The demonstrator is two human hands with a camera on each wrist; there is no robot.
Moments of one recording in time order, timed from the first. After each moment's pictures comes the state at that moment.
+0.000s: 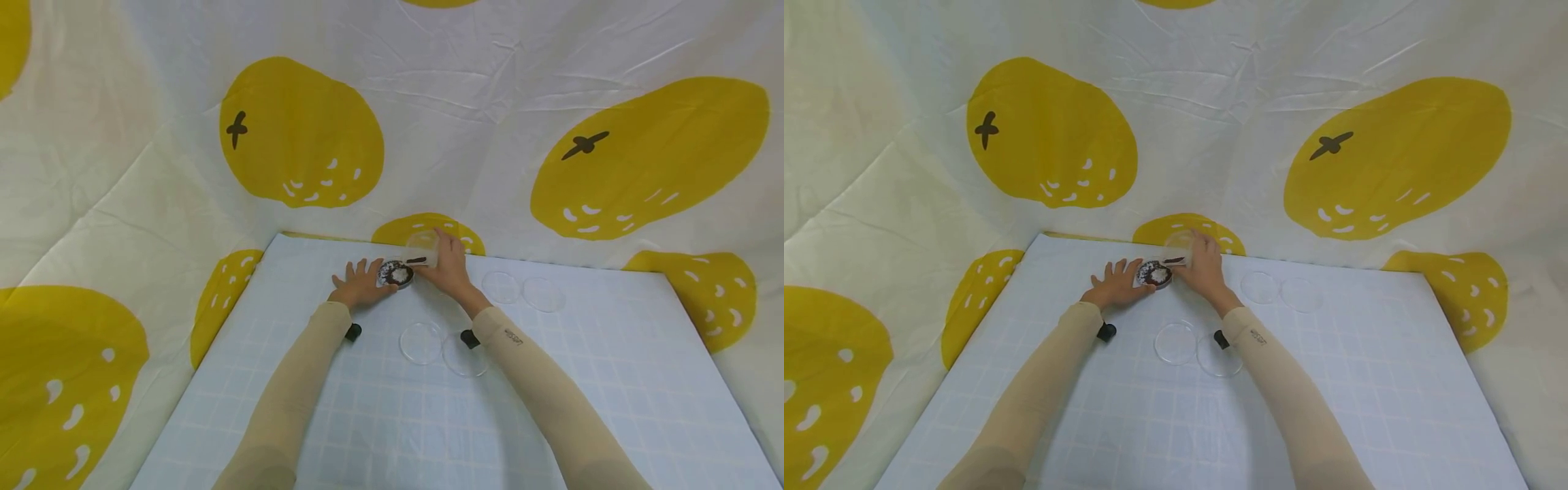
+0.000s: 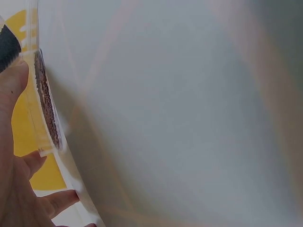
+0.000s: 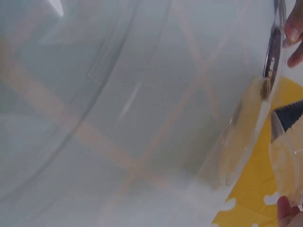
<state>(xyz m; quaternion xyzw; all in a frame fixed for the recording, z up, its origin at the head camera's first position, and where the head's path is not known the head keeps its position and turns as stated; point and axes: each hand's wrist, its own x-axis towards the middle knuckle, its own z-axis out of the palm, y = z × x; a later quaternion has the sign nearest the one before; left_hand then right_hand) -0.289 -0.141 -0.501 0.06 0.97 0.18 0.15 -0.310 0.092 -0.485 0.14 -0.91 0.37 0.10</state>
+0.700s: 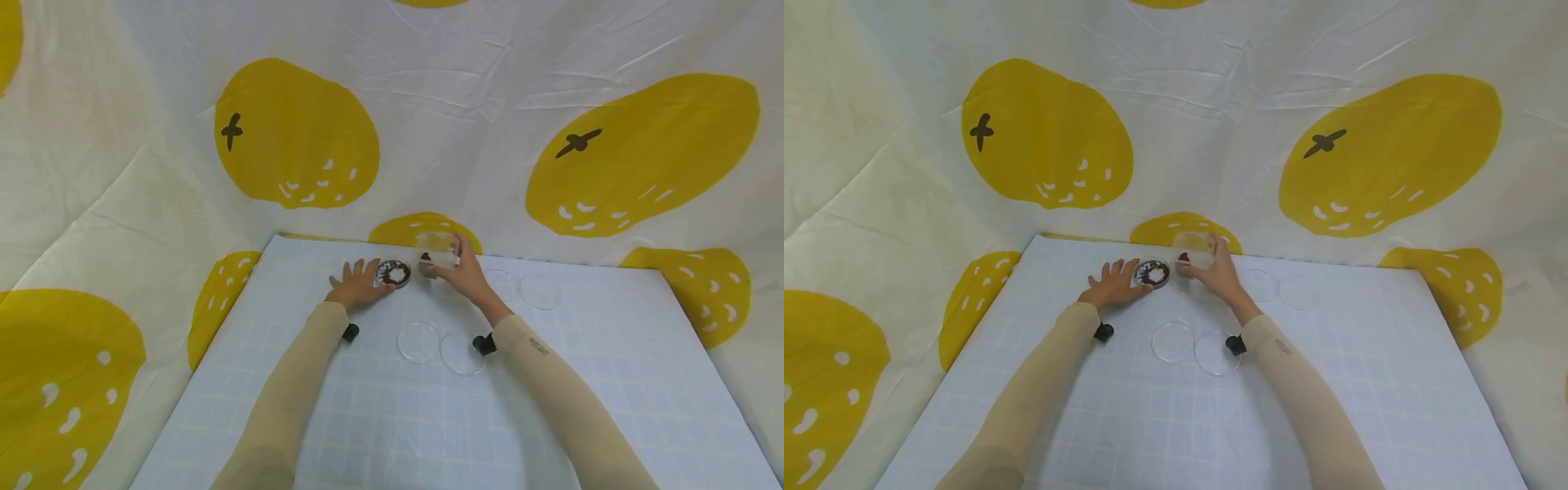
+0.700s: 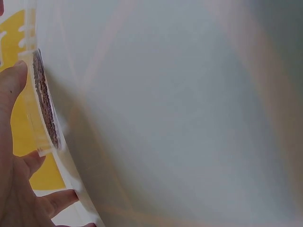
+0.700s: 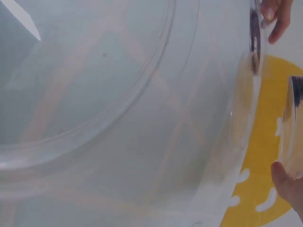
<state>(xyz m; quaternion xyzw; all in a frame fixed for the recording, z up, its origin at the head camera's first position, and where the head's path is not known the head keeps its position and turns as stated) -0.290 -0.142 -0.505 0.06 0.97 0.19 0.16 -0.294 0.135 -0.481 0.10 -0.83 0.54 0.00</state>
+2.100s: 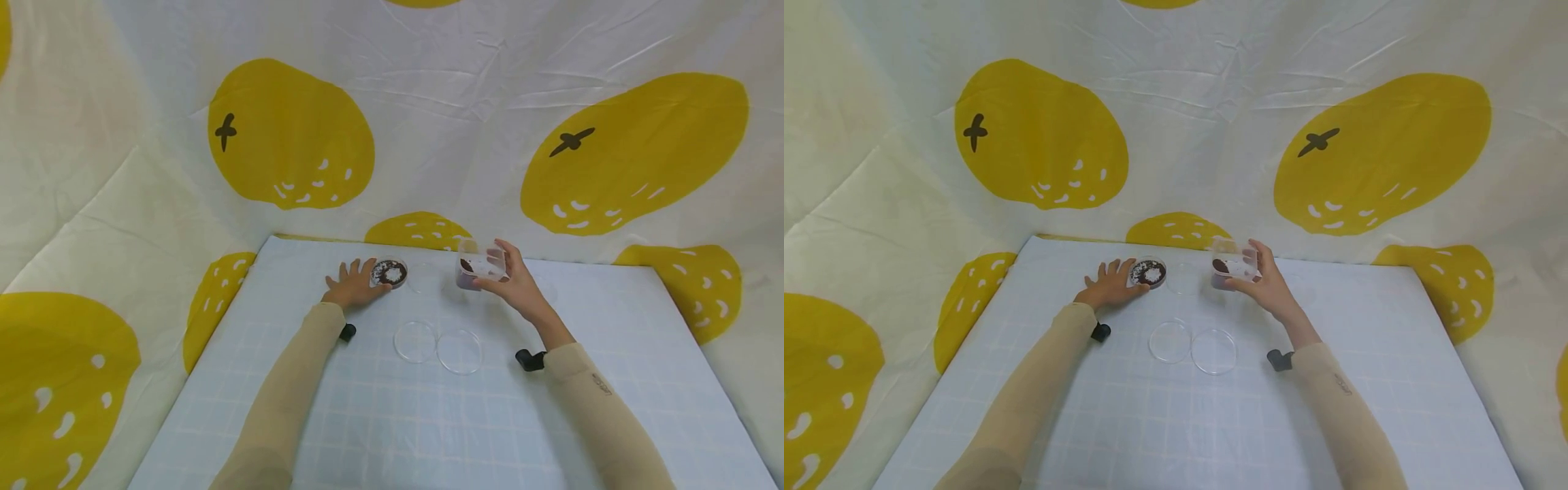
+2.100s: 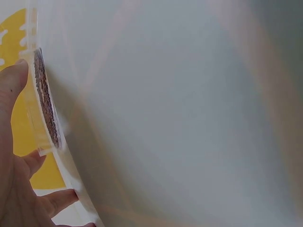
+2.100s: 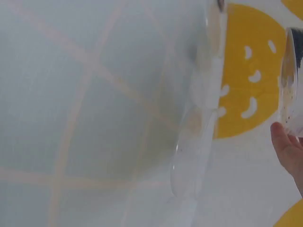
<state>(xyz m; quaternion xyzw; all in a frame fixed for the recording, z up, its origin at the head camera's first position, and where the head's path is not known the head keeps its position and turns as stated) -0.288 -0.140 -0.500 0.06 0.97 0.19 0.16 -0.247 0.229 -0.461 0.10 -0.81 0.57 -0.03</state>
